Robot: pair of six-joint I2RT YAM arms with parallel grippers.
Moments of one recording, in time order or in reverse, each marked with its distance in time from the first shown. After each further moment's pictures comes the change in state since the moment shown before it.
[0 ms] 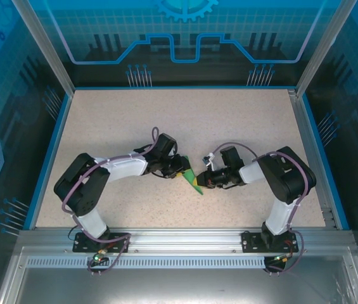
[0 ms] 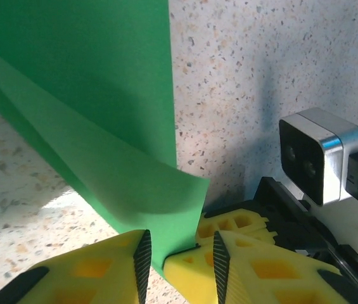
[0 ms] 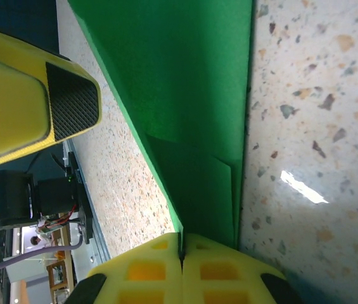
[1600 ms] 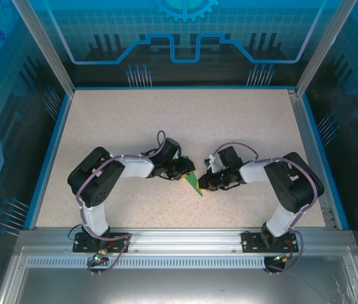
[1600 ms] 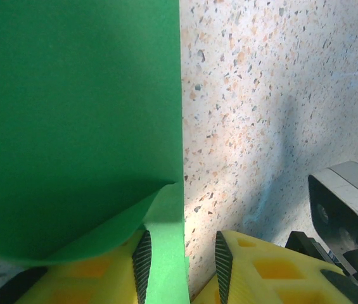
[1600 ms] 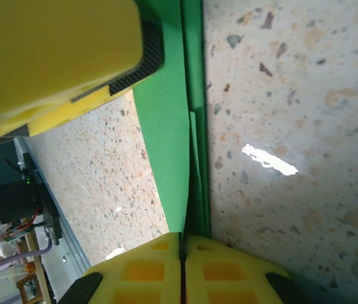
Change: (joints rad) left arm -0.013 0.137 -0.021 0.203 0.008 -0.035; right arm 0.044 -0.108 0.041 -0.300 0.158 -0.047
